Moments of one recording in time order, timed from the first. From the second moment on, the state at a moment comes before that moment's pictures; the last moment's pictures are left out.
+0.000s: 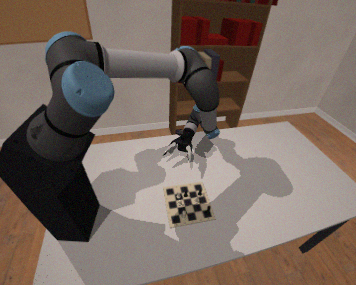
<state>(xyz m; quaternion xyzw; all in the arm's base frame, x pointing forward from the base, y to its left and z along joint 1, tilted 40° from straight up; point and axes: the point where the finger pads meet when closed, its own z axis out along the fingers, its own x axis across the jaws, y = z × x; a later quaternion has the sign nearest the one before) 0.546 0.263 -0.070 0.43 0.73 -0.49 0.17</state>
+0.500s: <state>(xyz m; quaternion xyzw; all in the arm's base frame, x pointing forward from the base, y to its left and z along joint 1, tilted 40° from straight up) 0.559 0.274 -0.075 0.33 0.73 -0.56 0.22</state>
